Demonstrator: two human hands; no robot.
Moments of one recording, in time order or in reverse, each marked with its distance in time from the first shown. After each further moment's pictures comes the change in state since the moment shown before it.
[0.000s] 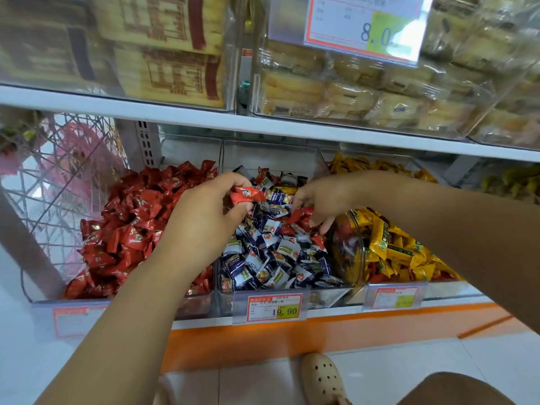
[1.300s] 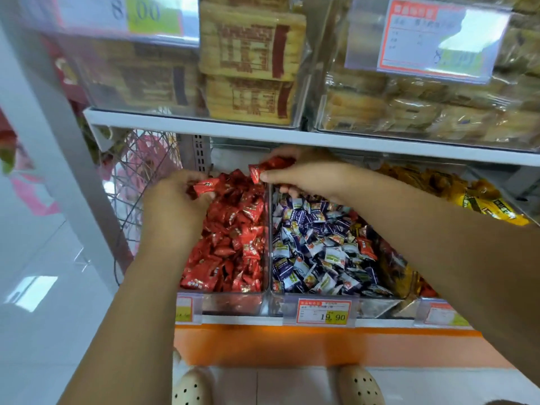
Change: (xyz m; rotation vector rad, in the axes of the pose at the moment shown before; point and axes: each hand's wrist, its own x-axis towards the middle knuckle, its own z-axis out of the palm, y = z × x) left_hand -0.005 -0.047 -0.065 -0.012 0.387 -0.340; right_hand -0.002 -0.104 -0.002 0.552 0.357 -0.425
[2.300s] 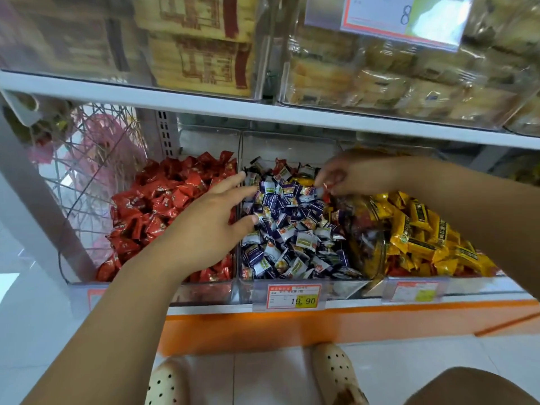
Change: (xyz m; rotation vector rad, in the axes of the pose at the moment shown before) left_hand -0.031 0.019 0.039 0.204 -0.648 0.354; right_hand -0.035 0.082 -0.077 -0.600 -0.193 0.167
